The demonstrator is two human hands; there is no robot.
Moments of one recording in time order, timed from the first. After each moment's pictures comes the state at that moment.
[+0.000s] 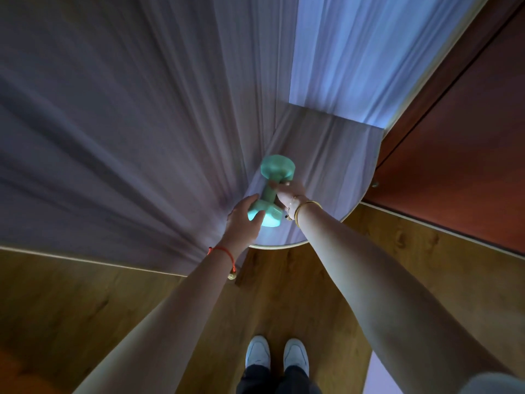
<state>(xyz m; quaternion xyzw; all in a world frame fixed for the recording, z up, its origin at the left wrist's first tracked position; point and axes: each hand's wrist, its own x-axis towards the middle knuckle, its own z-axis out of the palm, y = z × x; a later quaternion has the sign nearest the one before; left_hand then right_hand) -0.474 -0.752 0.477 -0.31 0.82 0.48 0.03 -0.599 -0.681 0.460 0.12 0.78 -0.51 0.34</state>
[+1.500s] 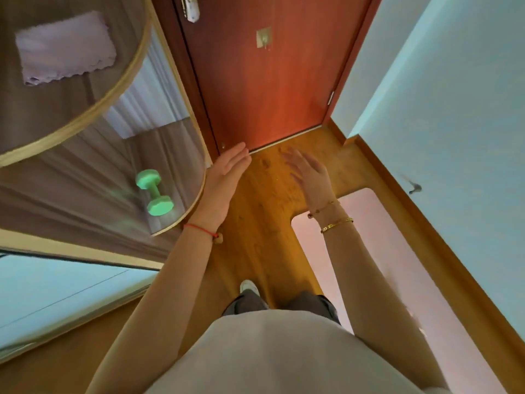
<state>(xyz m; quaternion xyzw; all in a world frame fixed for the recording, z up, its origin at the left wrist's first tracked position) -0.334 -0.545 0.803 0.03 0.72 0.66 0.23 -0.291 -0.364 0.778 0.25 0.65 -0.72 -0.04</state>
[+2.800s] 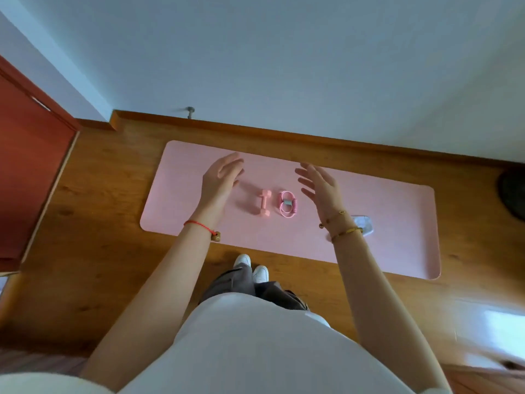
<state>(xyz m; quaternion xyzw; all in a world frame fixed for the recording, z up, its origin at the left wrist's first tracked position) 0.088 -0.200 0.748 0.28 0.63 0.49 0.54 0.301 -0.163 0.753 0.61 0.40 -0.59 -0.34</state>
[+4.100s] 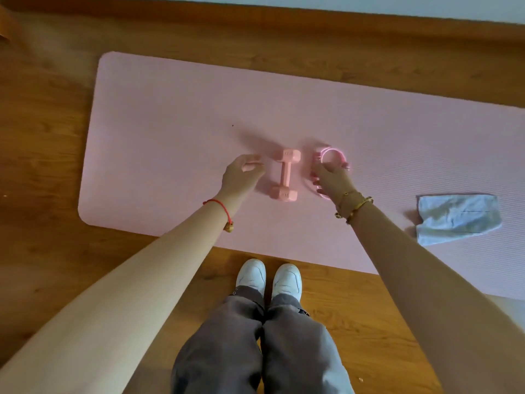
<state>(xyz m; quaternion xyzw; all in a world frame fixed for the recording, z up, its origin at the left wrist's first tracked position) 0.102 -0.006 0.185 0.27 0.75 0.24 0.56 0.301 0.032 0.167 0.72 0.36 -0.58 -0.10</state>
